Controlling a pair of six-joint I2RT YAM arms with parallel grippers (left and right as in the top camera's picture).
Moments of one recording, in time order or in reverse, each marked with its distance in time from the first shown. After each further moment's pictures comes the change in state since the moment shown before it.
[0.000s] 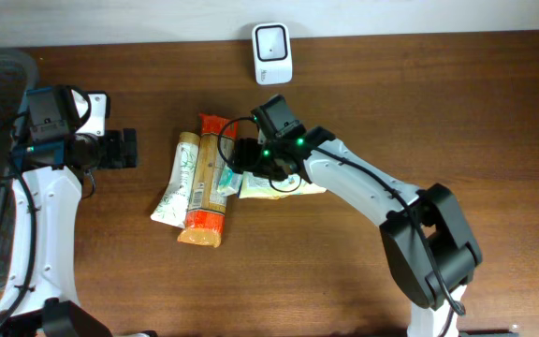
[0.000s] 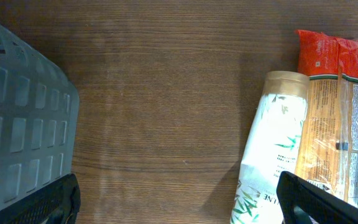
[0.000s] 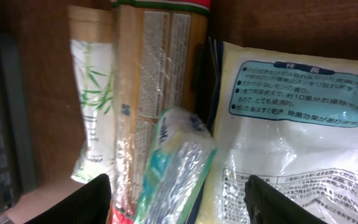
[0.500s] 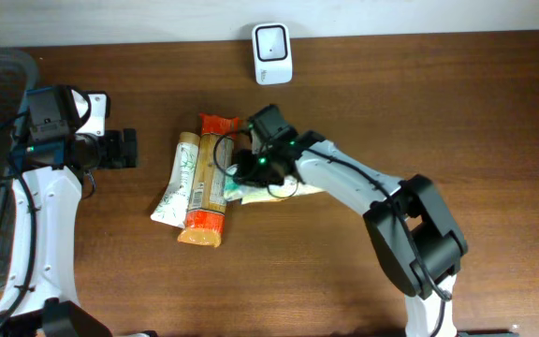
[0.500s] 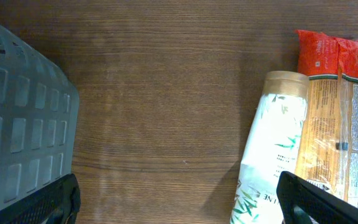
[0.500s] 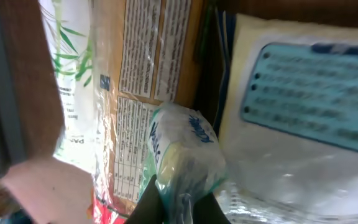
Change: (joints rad) left arm 0.000 0.000 0.000 0.000 0.000 0.000; right arm -0.010 0.072 0.002 0.005 -0.125 -0.091
